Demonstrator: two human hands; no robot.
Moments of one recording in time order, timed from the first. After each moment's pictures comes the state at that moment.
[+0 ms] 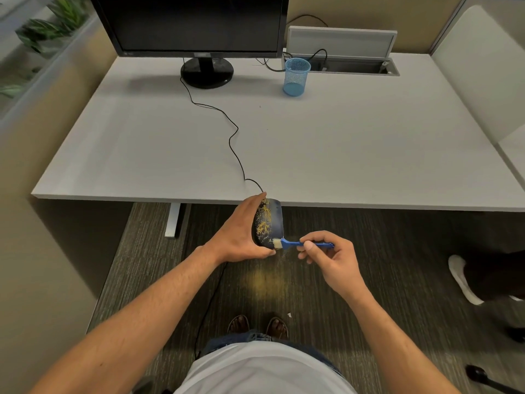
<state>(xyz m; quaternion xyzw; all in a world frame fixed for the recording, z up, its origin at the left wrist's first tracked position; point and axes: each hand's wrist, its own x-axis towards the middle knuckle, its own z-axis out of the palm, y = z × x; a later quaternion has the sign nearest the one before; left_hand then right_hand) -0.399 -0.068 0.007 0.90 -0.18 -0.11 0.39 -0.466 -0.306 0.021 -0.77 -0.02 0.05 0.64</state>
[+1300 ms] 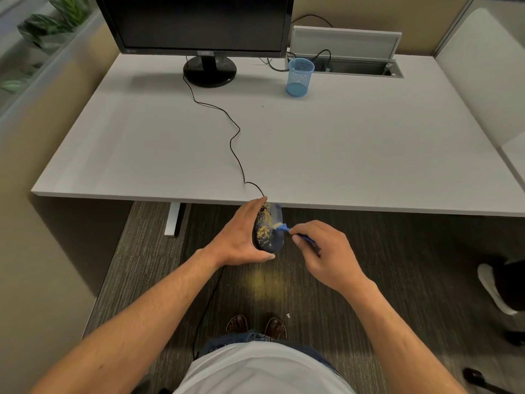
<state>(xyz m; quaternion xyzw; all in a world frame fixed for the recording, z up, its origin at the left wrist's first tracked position) -0.400 -0.063 0.001 0.90 -0.19 -0.11 0.37 -0.449 -0.289 0.061 -0.91 -0.22 -0.05 0.34</state>
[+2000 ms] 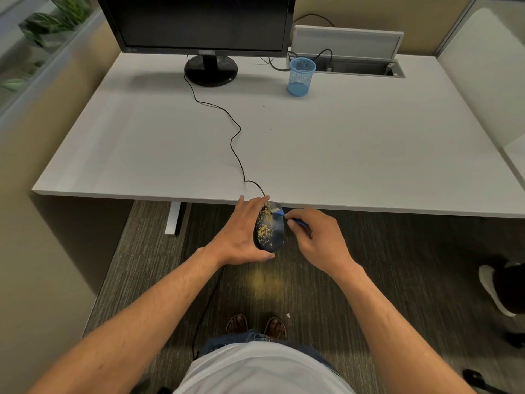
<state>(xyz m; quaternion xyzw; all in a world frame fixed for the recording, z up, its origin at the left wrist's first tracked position) -0.401 -0.065 0.008 0.90 -0.22 -0.08 0.36 -0.421 -0.277 0.048 -0.91 -0.17 -0.05 0.37</state>
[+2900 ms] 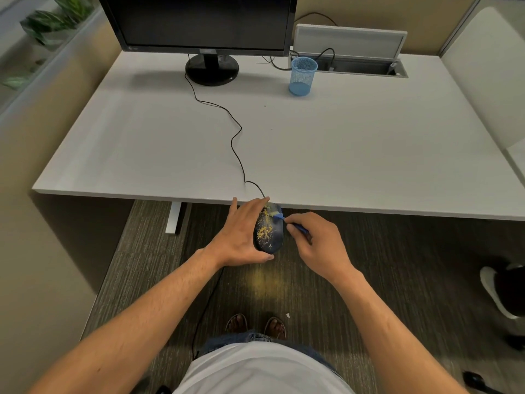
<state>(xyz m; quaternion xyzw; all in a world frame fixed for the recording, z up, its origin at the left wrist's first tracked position) -0.401 -0.067 0.004 0.92 -0.21 -0.04 0.32 -0.423 -0.280 0.037 -0.91 -0.18 -0.06 0.36</state>
